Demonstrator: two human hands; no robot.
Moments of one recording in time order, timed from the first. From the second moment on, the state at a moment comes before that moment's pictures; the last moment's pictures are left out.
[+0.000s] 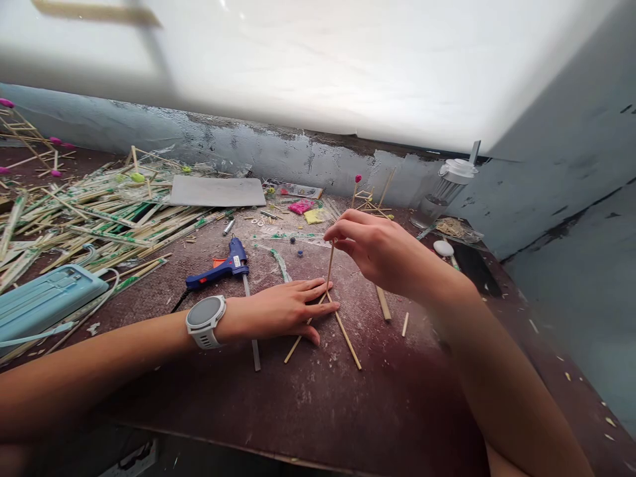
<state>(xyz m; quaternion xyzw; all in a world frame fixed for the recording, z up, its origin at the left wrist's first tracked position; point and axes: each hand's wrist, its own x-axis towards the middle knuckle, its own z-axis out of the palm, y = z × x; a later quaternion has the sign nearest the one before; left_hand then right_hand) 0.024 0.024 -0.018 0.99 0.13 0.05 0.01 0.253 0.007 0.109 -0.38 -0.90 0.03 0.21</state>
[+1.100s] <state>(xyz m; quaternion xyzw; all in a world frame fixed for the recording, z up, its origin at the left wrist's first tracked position) 0.024 0.024 -0.019 0.99 0.15 0.04 0.04 0.255 0.006 0.108 -0.39 -0.90 0.03 0.21</state>
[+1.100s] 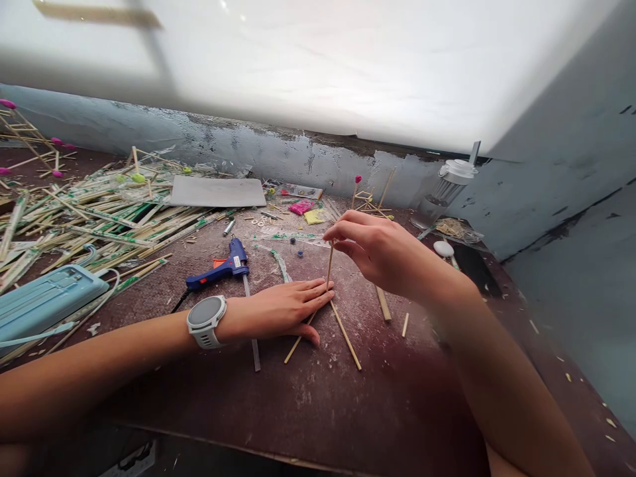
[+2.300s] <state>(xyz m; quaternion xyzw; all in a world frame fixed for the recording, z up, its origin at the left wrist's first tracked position) 0.025 0.024 -0.017 0.99 0.15 0.04 0.04 0.252 0.005 0.110 -0.39 -0.89 0.03 0.22</state>
